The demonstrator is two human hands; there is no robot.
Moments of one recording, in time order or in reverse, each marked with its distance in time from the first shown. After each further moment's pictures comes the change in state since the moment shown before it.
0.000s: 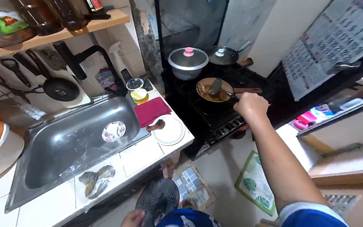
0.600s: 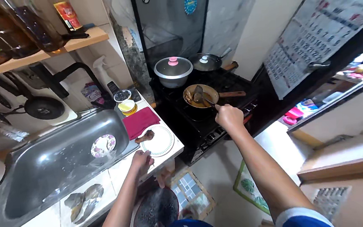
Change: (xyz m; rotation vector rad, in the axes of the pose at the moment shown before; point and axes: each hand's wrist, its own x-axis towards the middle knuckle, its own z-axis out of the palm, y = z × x) left_hand 0.165 0.244 0.022 -0.199 0.318 -0.061; right_hand 0.013 0.019 0.031 -0.040 -0.012 -0.122
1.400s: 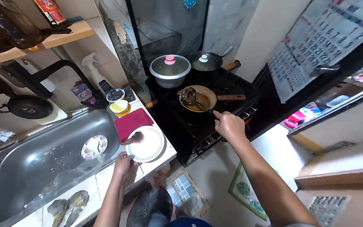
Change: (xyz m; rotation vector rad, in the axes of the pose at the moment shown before) left_hand -0.004 0.015 0.001 -0.275 0.197 0.089; right_hand 0.014 0.032 0.014 0.126 0.019 -0.070
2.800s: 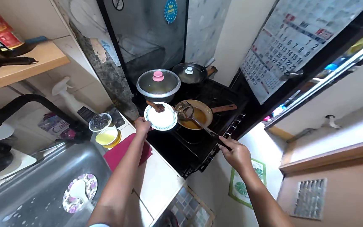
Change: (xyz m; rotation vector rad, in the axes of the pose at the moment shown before) left_hand 0.170 0.144 0.180 0.275 -0.314 0.219; right_hand -0.009 0.002 0.043 0.306 0.182 0.138
